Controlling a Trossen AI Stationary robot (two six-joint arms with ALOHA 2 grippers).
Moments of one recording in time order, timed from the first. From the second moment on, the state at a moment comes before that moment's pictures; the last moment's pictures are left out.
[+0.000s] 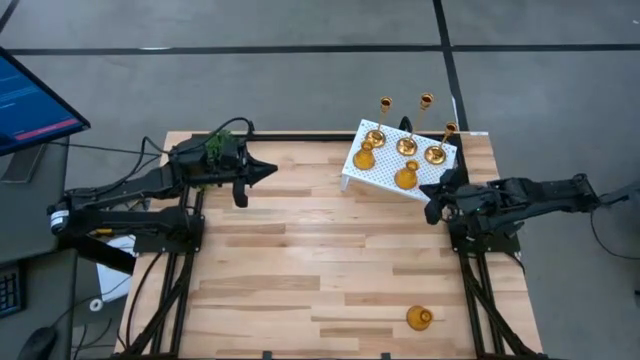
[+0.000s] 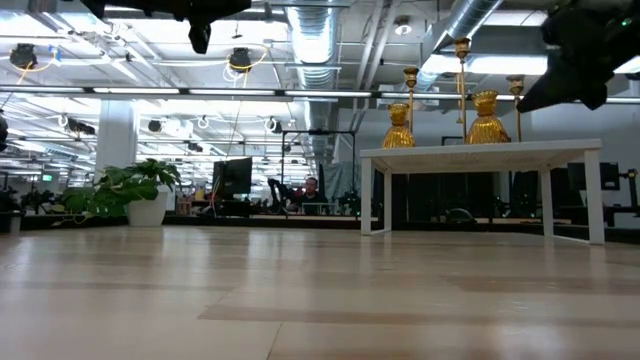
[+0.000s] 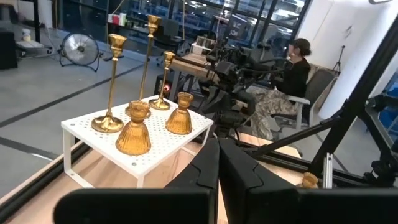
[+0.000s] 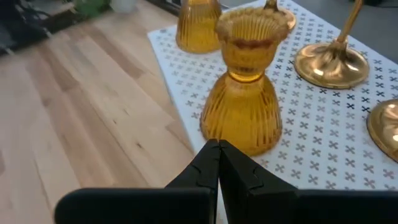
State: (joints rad) left arm 0.32 0.63 0.68 0.11 0.22 -0.21; right arm 0.17 0.45 0.57 -0.83 0.68 0.63
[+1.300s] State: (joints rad) left arm 0.32 0.63 0.60 0.11 0.24 -0.19; right arm -0.22 0.74 0.57 -0.52 0.40 0.31
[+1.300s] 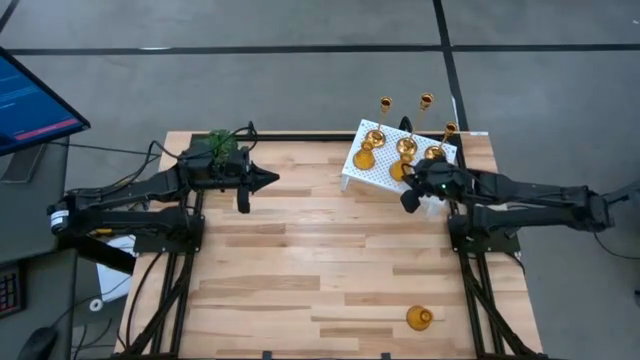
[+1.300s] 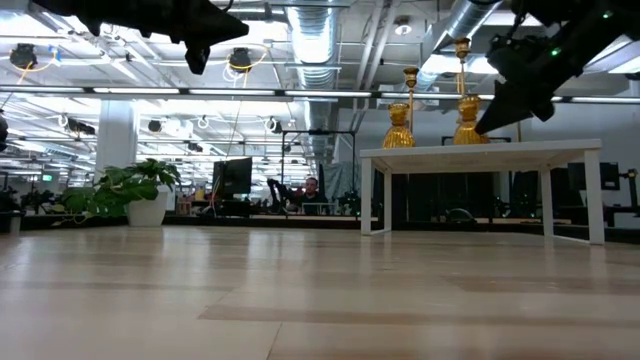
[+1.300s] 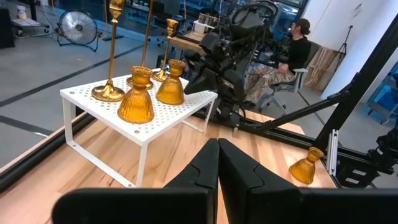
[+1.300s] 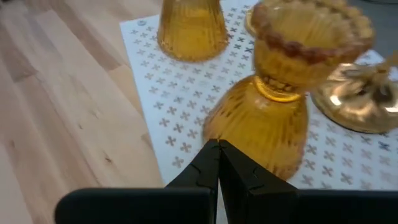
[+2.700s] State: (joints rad) left arm 0.32 0.63 0.60 0.11 0.18 -0.22; right arm 0.83 1.12 0.93 -0.90 -0.08 1.03
